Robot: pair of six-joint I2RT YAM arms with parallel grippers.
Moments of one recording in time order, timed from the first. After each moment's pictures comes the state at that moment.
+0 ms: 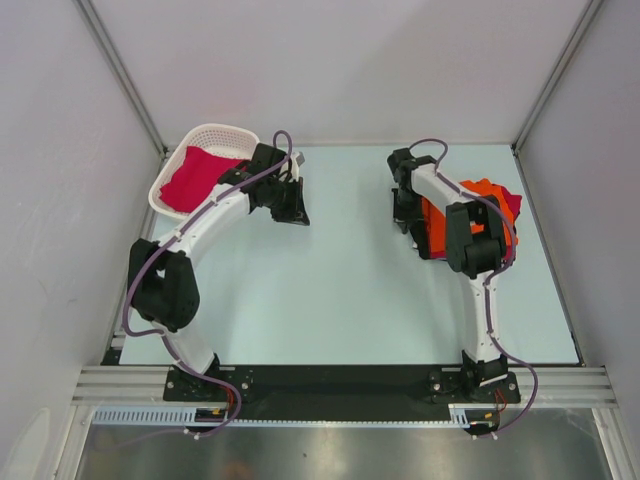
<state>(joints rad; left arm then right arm) -0.41 1.73 1.49 -0.70 0.33 -0.34 0.30 2.28 1.87 -0.97 0.13 0.36</state>
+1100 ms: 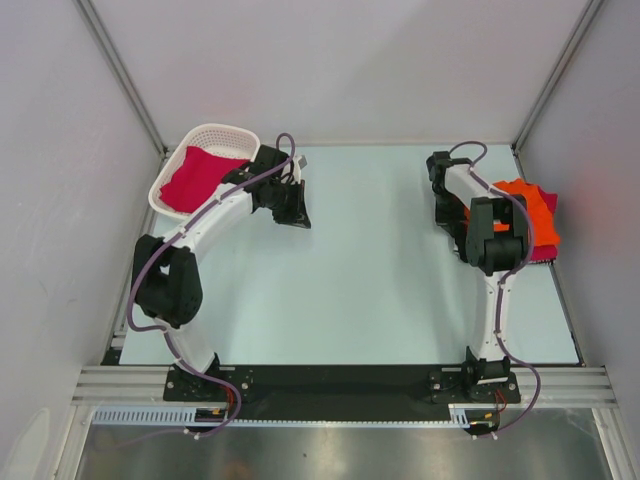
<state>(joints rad) -0.41 1.77 1.49 -0.70 0.34 -0.33 0.11 2.26 1.78 -0.99 0.40 0.26</state>
